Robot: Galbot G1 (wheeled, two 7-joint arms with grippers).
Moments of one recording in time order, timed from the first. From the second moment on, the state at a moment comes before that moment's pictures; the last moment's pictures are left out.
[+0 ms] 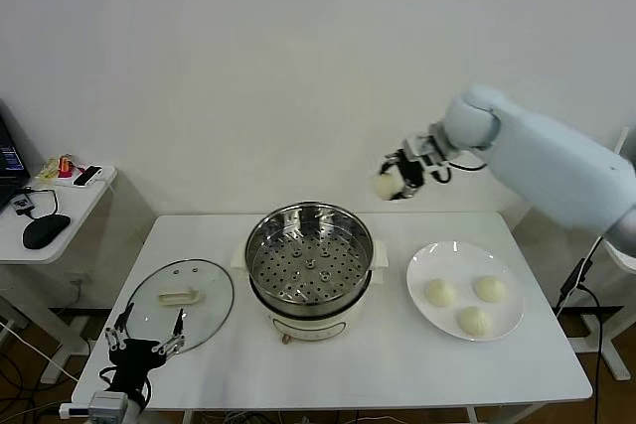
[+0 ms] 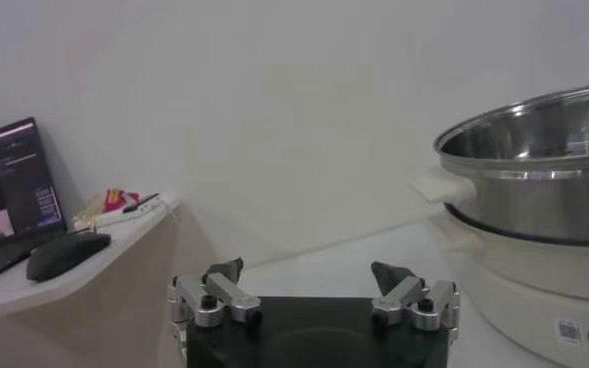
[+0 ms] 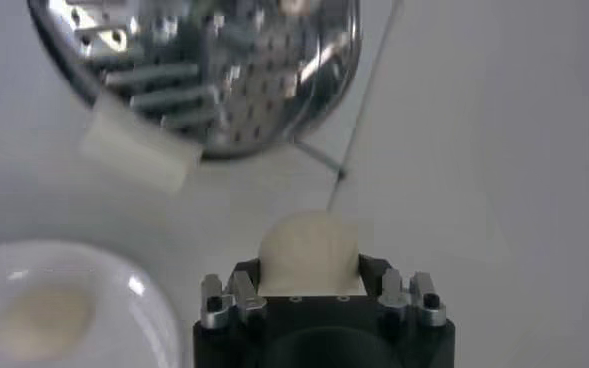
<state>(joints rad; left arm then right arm) 1.72 -1.27 -0.72 -2.12 -0.05 0.11 -0.07 0.48 1.04 -1.03 1.20 0.05 0.03 -1.03</state>
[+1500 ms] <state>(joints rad) 1.72 -1.29 -0.76 -2.17 -0.06 0.12 -0.07 0.40 1.36 -1.17 0.98 -0.28 0.38 -0.89</state>
